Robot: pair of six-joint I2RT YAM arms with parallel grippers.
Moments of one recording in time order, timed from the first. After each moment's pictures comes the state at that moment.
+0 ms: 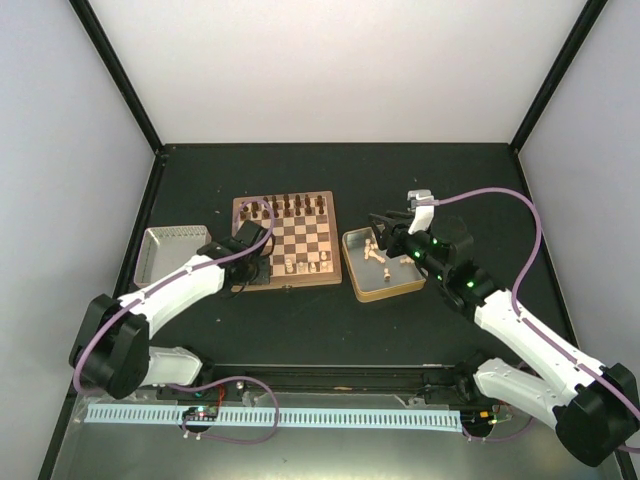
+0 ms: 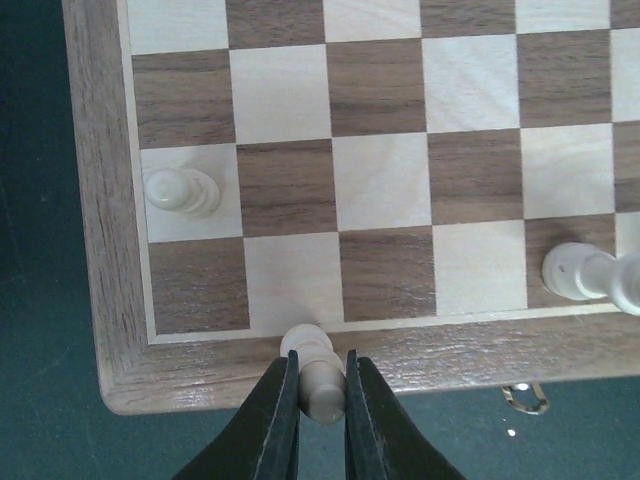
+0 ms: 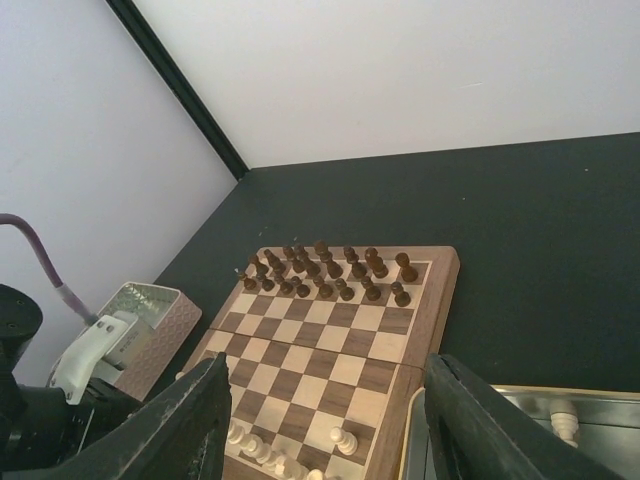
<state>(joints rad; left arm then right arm) -0.50 1.30 0.77 -0.64 -0.19 -0.53 0.57 0.97 0.68 0.07 -0.10 0.45</state>
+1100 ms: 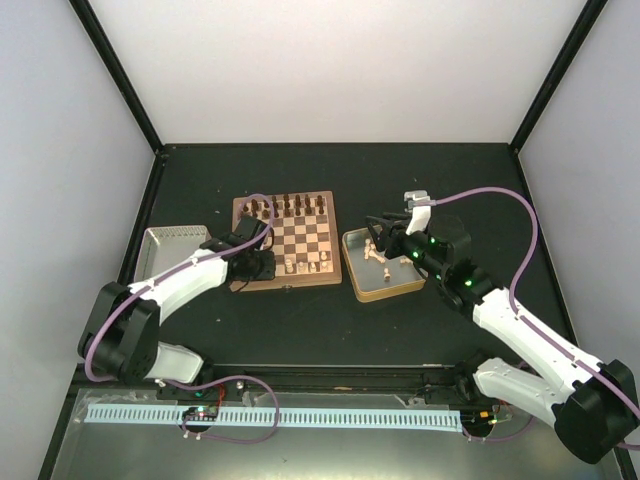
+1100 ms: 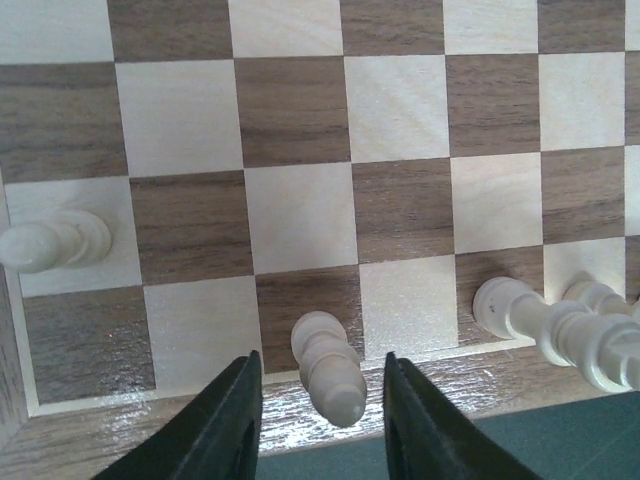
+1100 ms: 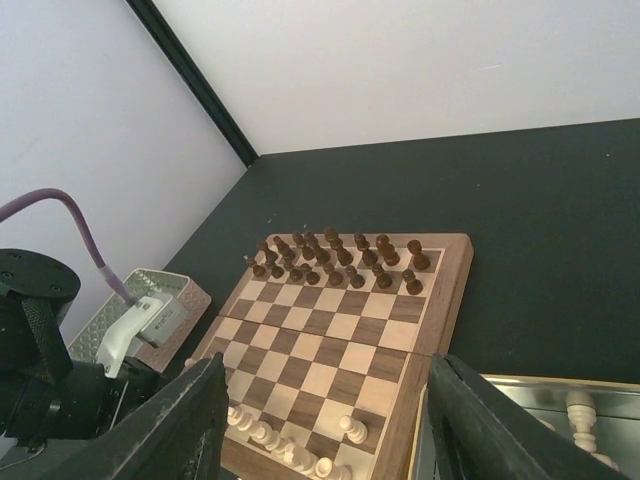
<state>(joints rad) -0.45 1.38 0.78 -0.53 -0.04 -0.52 0.57 0.98 0.68 0.07 -0.13 0.45</state>
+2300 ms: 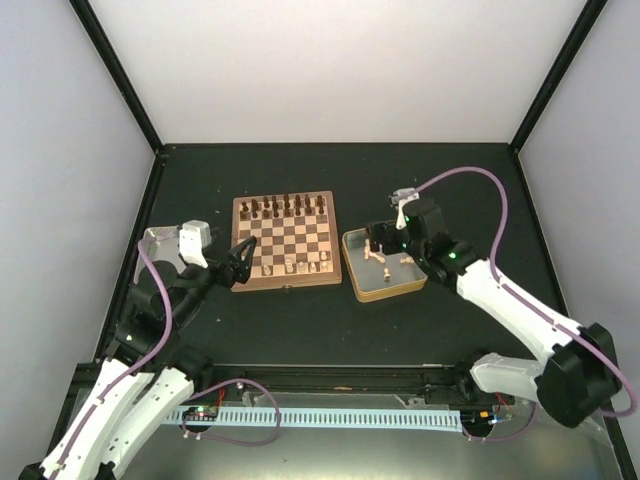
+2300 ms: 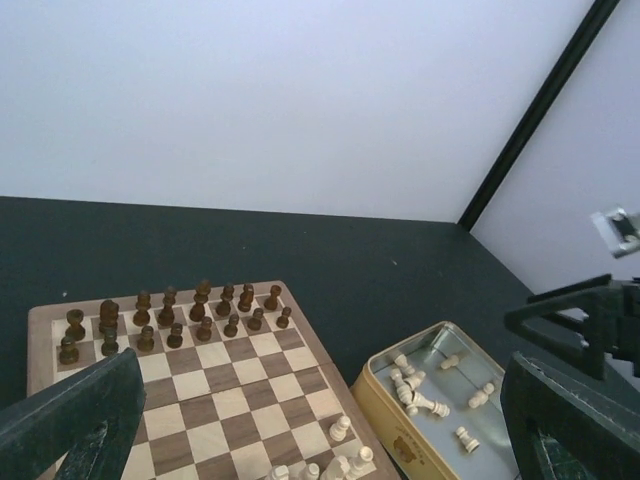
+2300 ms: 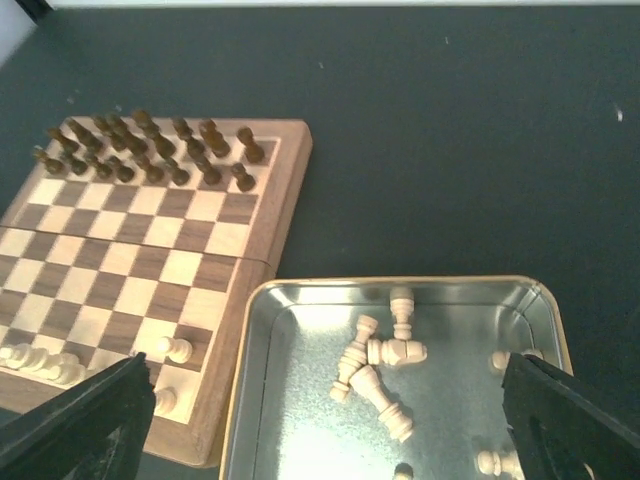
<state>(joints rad) -0.44 0.42 0.65 -0.34 0.01 -0.35 0.57 1.15 0.83 -0.26 0.08 0.31</state>
